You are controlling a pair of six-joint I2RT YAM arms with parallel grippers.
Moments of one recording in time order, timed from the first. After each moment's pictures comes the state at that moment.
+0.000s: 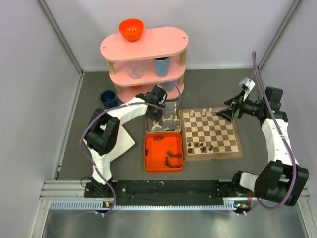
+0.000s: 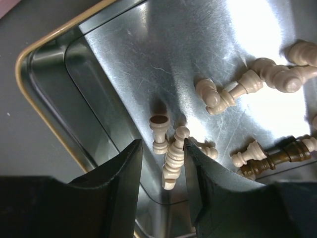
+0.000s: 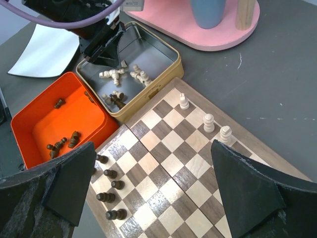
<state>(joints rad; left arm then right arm) -0.59 1.93 1.43 -0.59 -0.11 -0.18 -0.25 1.19 0.96 -0.46 -1.15 -0.40</state>
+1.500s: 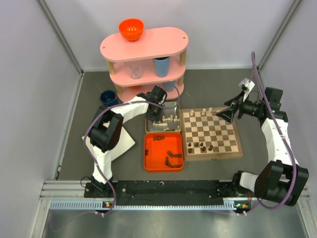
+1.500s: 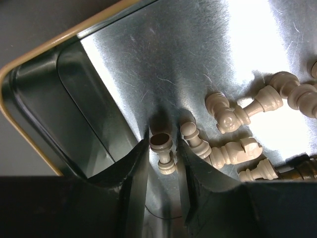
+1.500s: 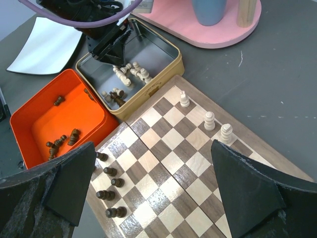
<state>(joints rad) -0.57 2.01 1.46 -0.60 -0.09 -0.20 -0.25 1.19 0.96 -0.48 -1.15 -0.43</state>
